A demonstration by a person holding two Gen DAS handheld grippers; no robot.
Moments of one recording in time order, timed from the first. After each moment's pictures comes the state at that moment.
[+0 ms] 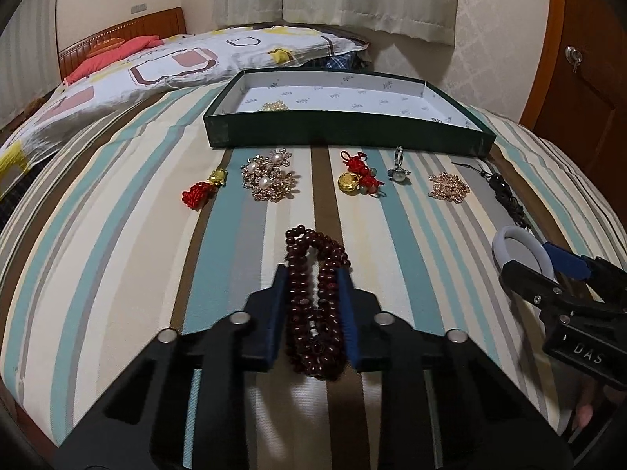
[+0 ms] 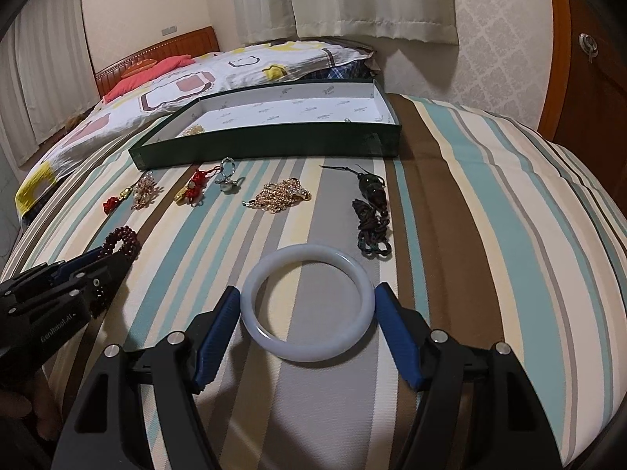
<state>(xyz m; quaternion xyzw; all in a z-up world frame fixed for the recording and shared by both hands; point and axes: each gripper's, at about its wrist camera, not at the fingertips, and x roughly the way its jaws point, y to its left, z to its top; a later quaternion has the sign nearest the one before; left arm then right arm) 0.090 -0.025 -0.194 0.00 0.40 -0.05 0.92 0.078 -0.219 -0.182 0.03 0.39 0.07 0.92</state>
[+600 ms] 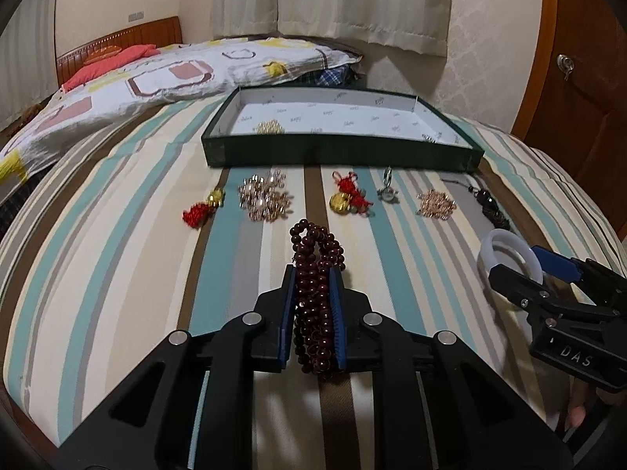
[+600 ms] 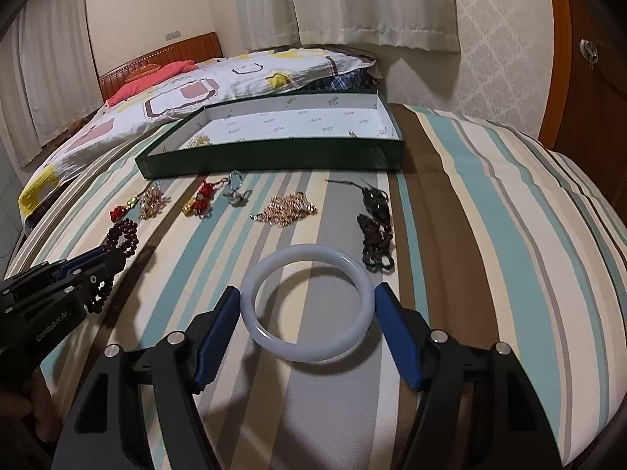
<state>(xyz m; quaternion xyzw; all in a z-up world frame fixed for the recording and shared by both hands) 0.089 -0.030 -0.177 0.00 0.37 -0.06 0.93 0.079 -0.217 -0.171 0.03 0.38 0.07 0.92</state>
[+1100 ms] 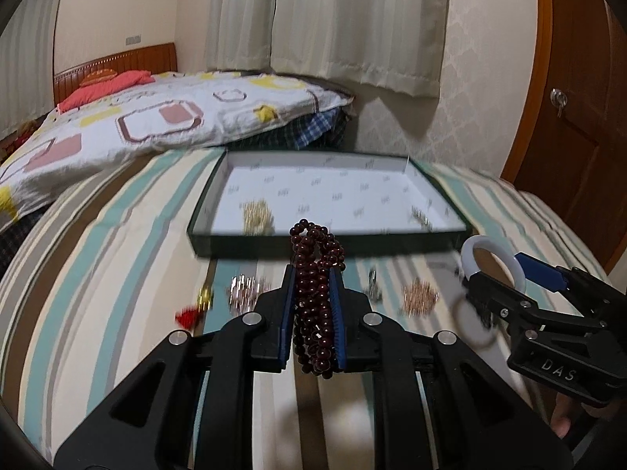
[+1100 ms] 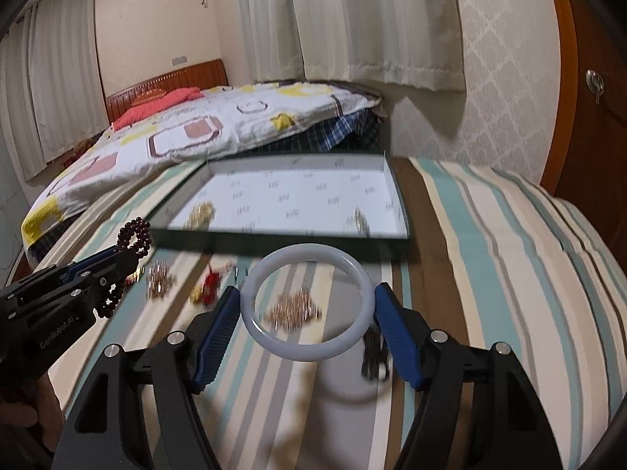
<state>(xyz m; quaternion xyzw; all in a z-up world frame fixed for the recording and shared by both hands) 0.135 -0.035 -0.126 -0.02 0.32 -0.08 0.95 0.125 -0.214 -0.120 0.03 0.32 0.08 0.94</state>
